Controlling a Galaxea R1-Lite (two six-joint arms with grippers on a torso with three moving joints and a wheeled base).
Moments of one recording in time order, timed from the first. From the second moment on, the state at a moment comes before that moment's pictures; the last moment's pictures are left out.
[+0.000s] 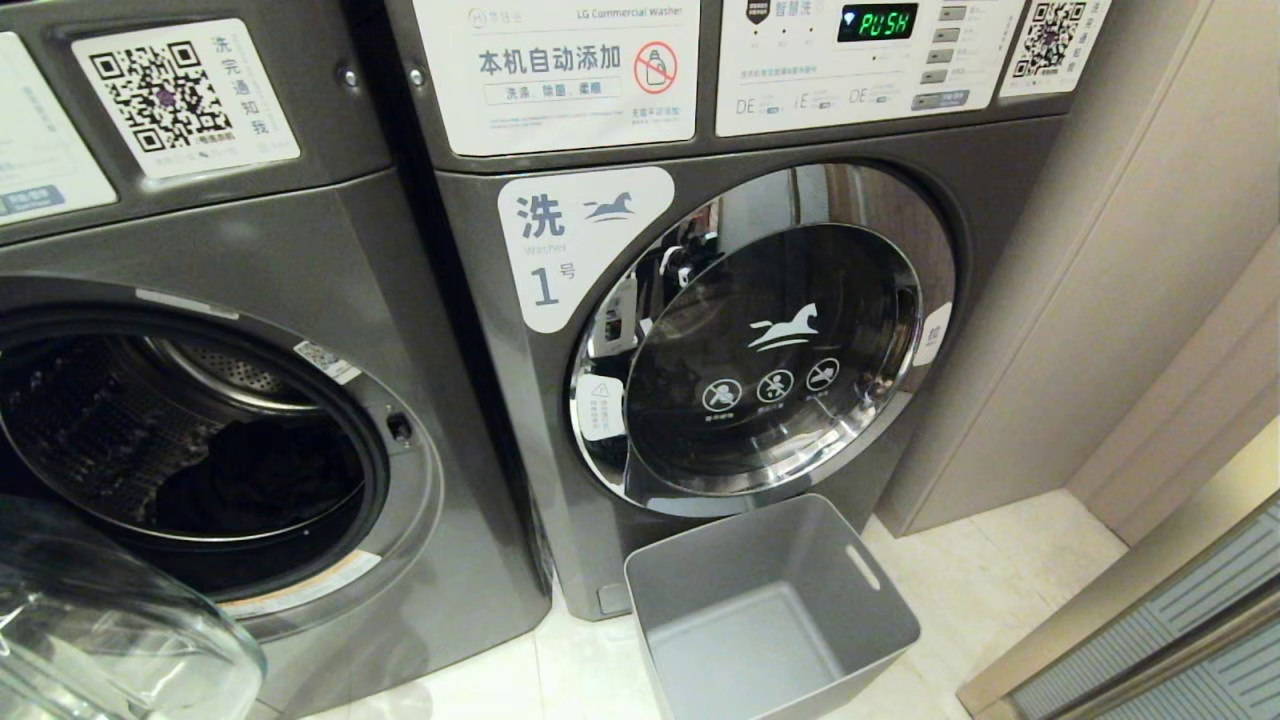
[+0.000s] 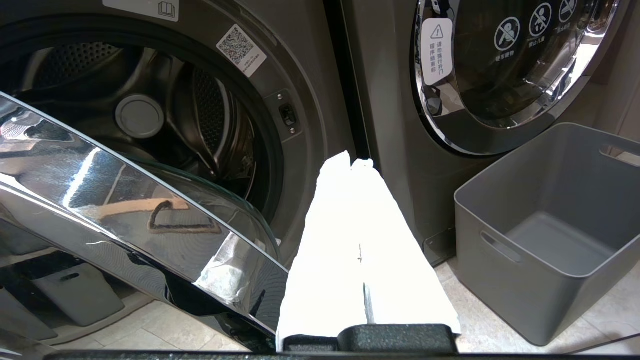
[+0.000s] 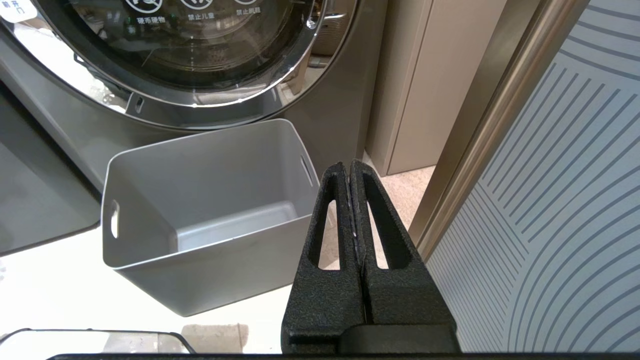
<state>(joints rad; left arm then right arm) 0.00 0.00 0.00 -0.18 -0.19 0.25 0.00 0.00 0.00 0.00 -0.01 -0.01</state>
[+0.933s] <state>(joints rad) 0.00 0.00 0.00 -0.18 -0.19 0.23 0.00 0.00 0.00 0.00 -0.01 -0.01</state>
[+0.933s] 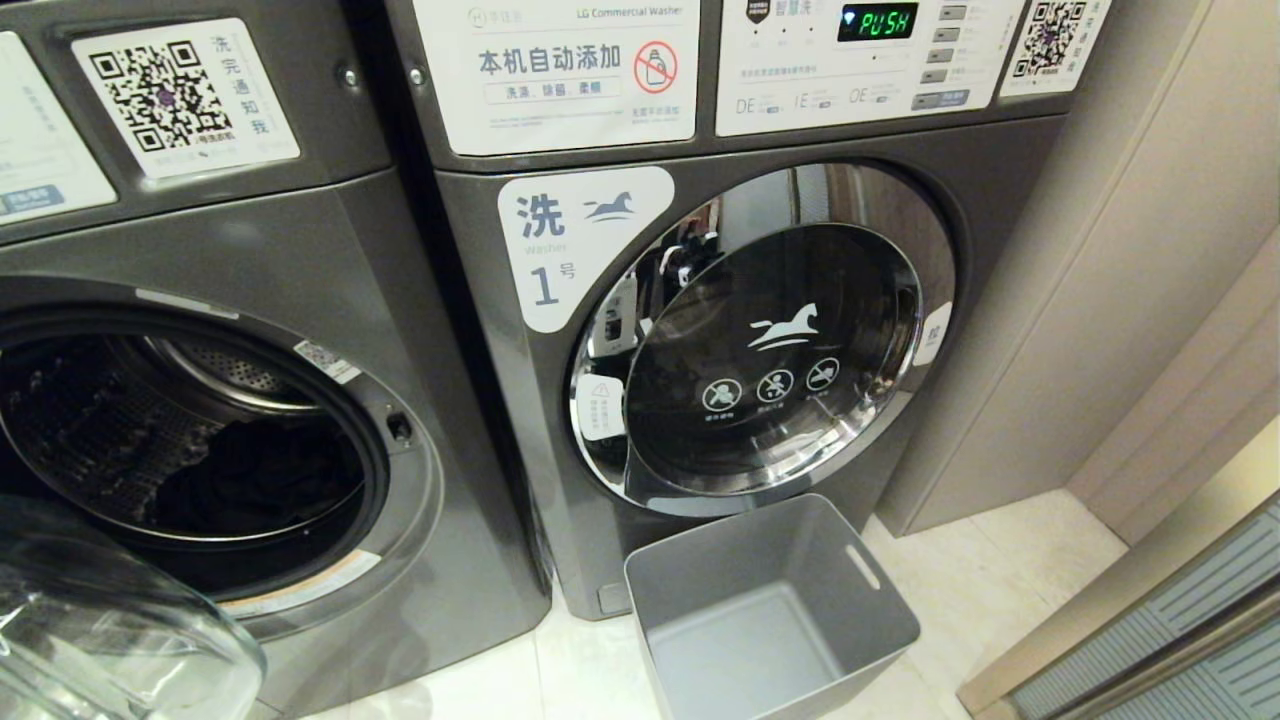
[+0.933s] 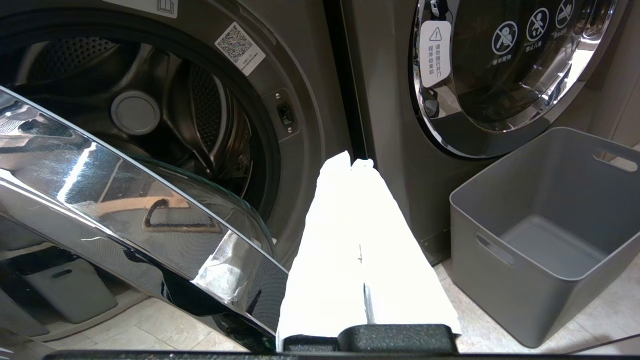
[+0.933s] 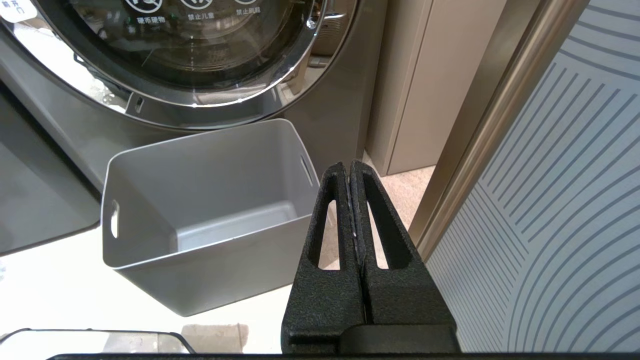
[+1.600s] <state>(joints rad) 0.00 0.00 0.00 -0.18 -0.19 0.24 0.00 0.00 0.00 0.00 -0.01 -0.01</state>
